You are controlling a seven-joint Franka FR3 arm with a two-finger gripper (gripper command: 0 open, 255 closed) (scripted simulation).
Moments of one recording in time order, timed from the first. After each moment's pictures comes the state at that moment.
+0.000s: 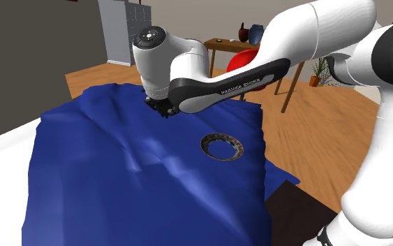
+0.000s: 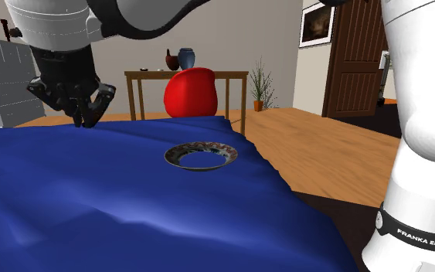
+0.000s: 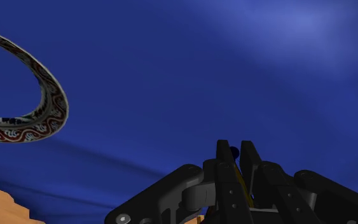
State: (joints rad) arm -0.36 0.34 1.00 -1.76 -0.93 1.94 1.92
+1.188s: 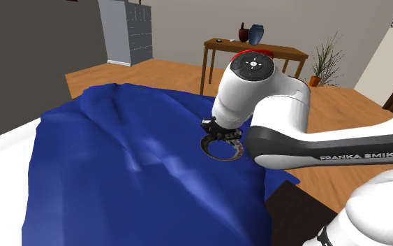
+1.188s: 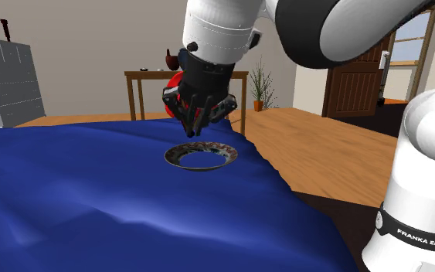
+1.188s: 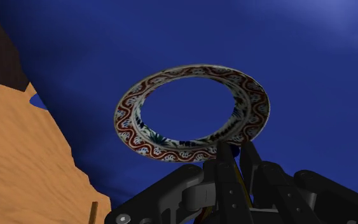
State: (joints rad) arm -0.24 -0.62 0.74 -2.57 -0.18 2.33 1.52
